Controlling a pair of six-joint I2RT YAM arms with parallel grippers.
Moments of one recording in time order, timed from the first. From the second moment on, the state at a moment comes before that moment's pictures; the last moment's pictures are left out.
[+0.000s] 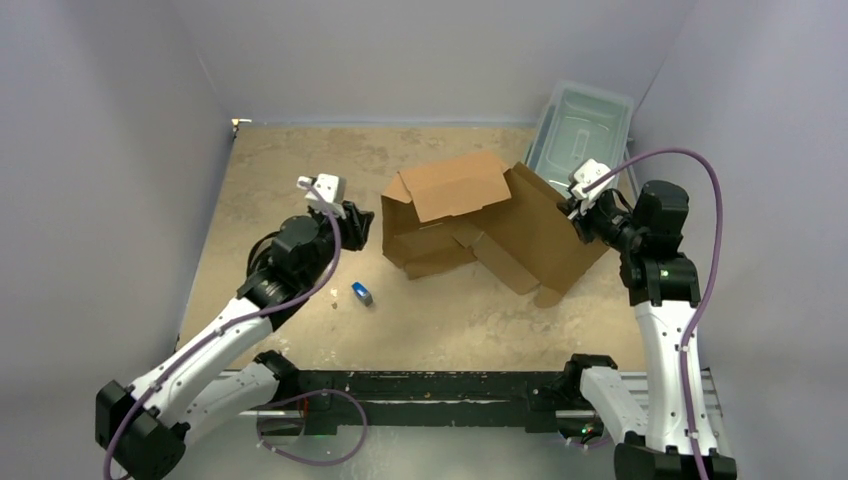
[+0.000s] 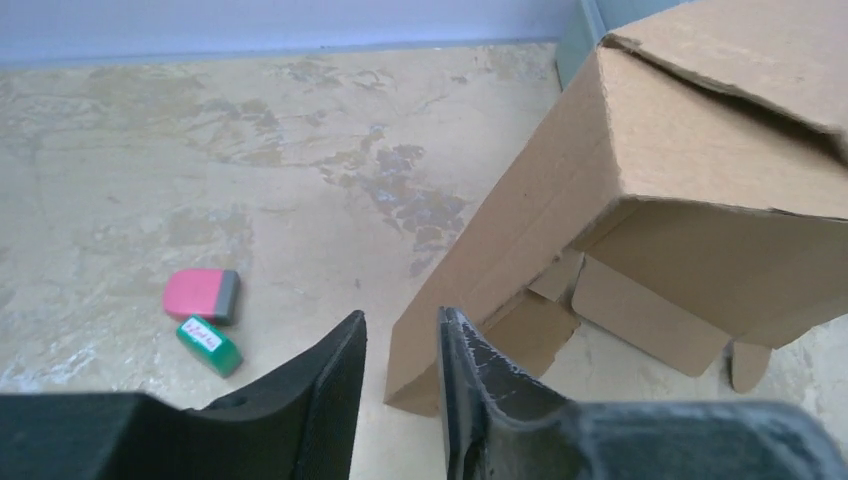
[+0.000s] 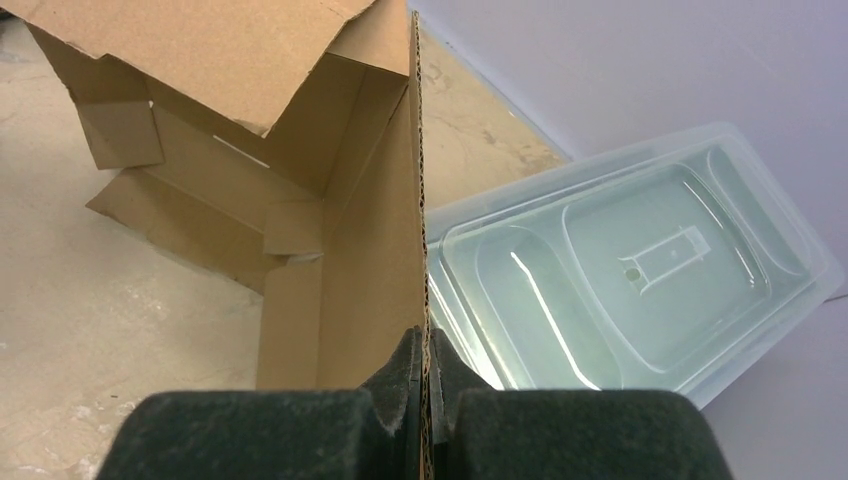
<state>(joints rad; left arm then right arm) -0.60 0.83 0.68 0.01 -0.20 -0.27 -0.07 0.84 1.07 -0.60 -0.59 -0.57</state>
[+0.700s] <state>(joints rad) -0.60 1.18 0.64 0.37 -0.05 -0.43 0.01 0.88 1.09 -0.60 -0.64 -0.56</state>
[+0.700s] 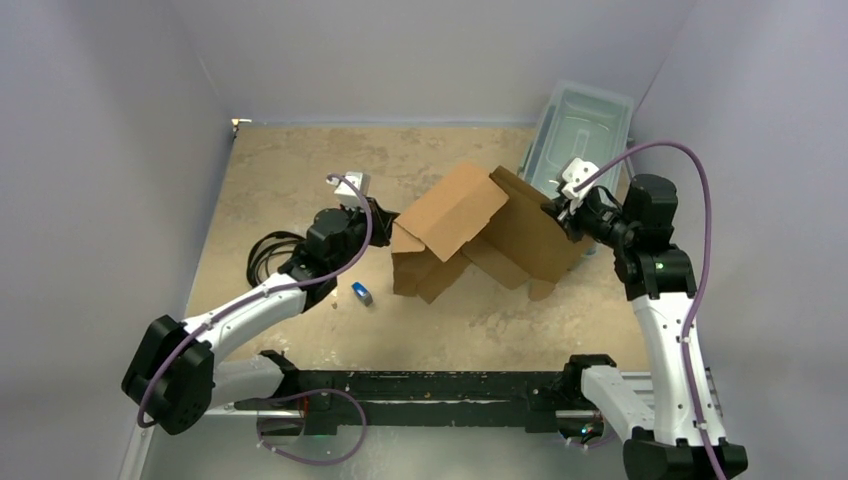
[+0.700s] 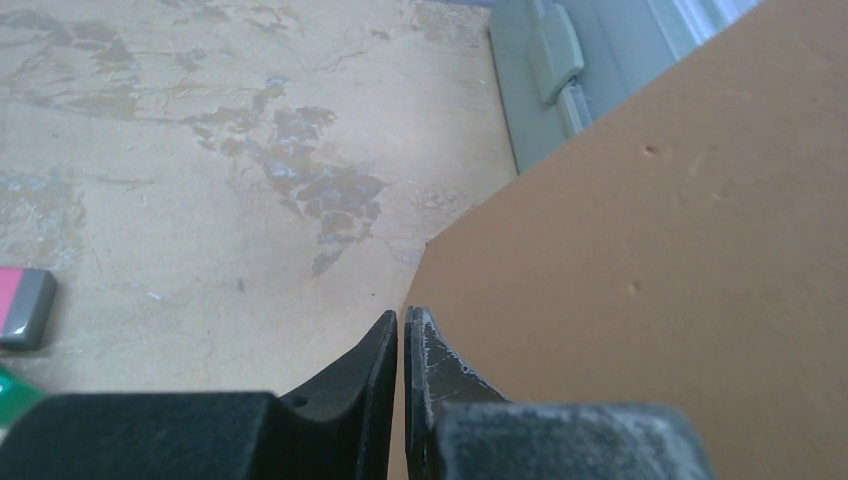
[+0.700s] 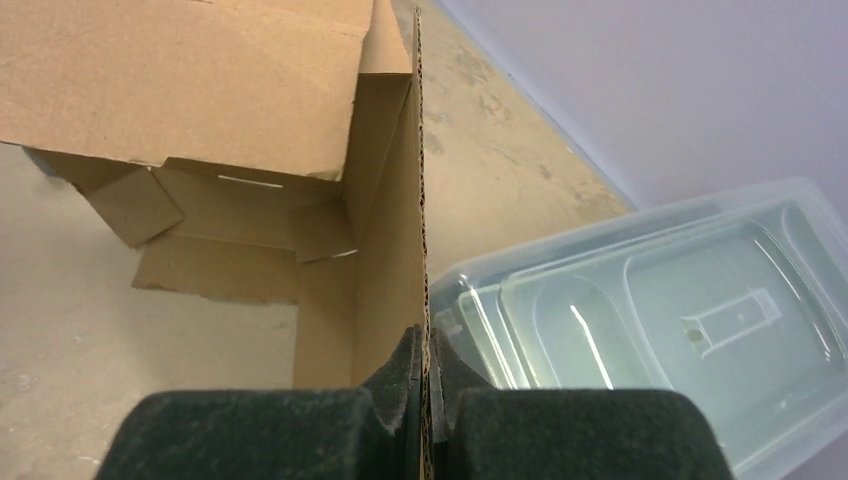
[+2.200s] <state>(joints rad) -0.57 1.14 0.50 0.55 0.15 -0.73 0.02 0.91 1.09 -0.60 -0.57 -0.56</state>
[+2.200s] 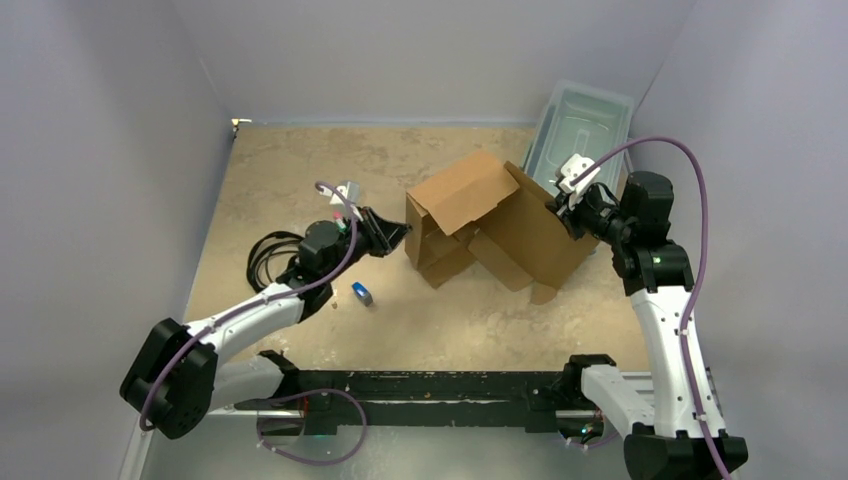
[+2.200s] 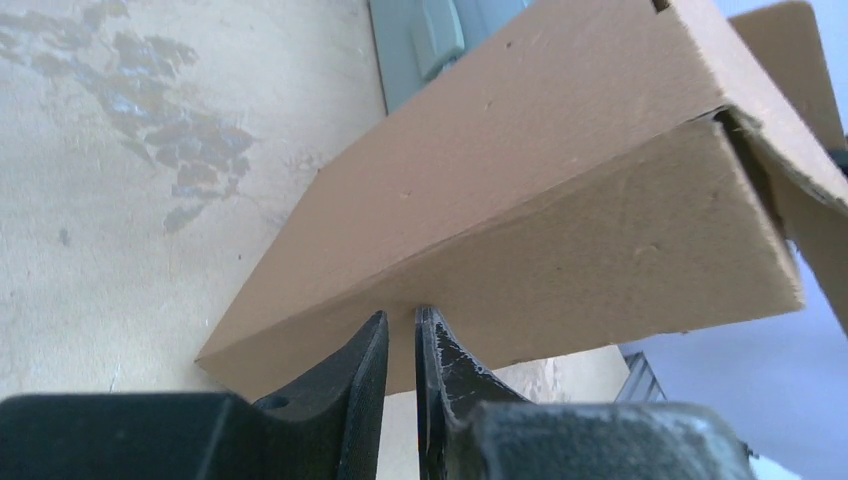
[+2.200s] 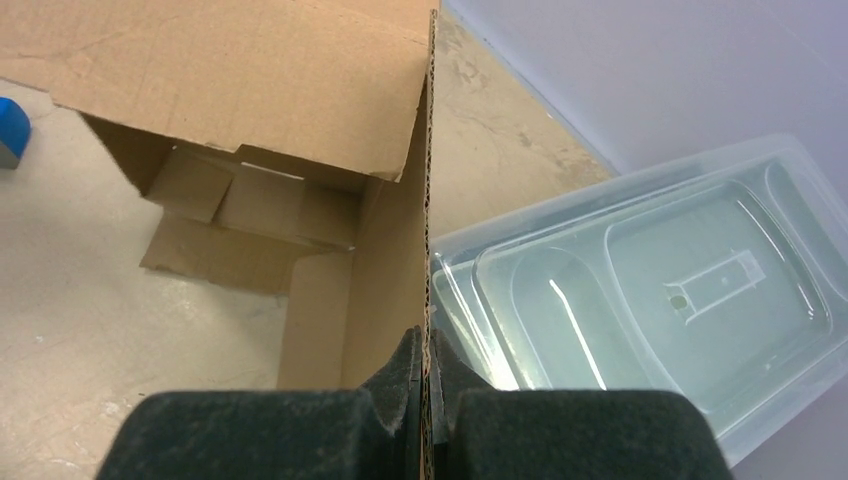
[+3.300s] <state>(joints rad) -0.39 1.50 0.69 0.64 0.34 -0.72 0.18 0.98 1.07 -0.51 -0.36 -0.50</state>
